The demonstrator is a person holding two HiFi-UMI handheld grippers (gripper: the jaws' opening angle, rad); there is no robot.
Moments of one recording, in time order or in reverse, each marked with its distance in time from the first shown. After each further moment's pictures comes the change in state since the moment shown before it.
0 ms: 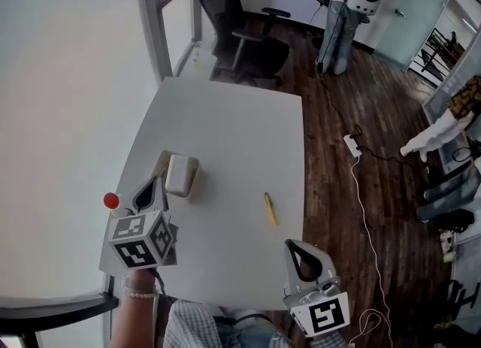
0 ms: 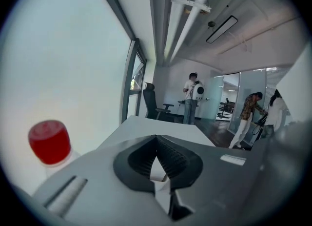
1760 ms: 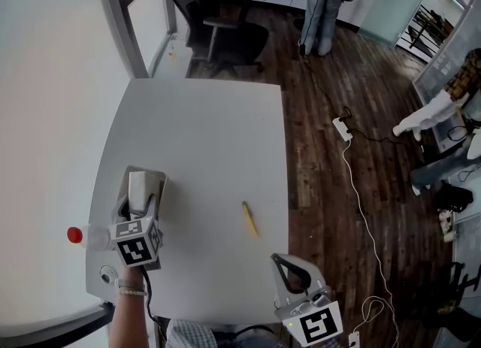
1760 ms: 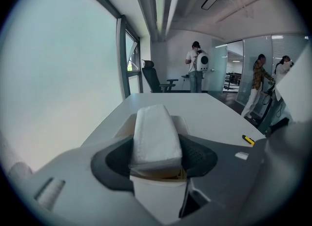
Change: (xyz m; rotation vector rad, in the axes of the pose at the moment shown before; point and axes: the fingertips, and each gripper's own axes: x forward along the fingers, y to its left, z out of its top) left arm 0.085 0.017 -0.085 0.163 0.240 0.107; right arm 0.012 -0.027 -0.039 0.093 0.078 0.017
